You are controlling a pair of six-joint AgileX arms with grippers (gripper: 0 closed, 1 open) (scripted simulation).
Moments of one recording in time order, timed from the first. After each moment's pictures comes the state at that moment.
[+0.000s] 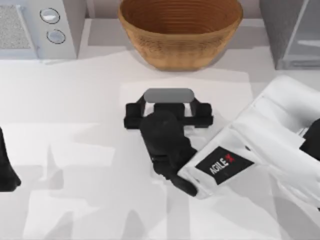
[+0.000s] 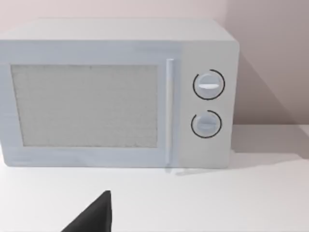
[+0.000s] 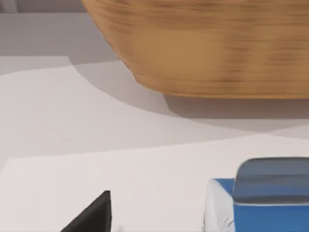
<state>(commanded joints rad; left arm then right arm) 0.00 0.00 0.00 0.00 0.00 0.00 0.82 2.46 1.22 0.94 0.83 0.23</state>
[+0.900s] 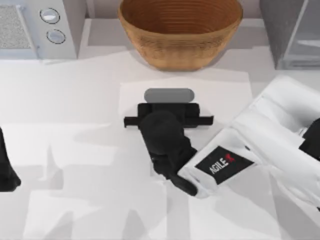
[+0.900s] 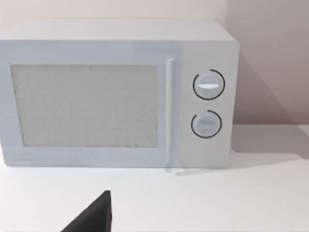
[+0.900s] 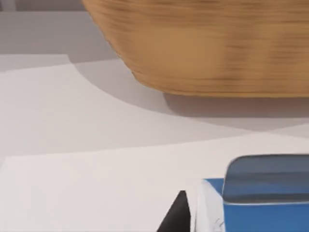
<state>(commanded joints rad) 0.00 0.00 0.00 0.00 0.00 0.00 0.82 2.46 1.22 0.94 0.83 0.23</state>
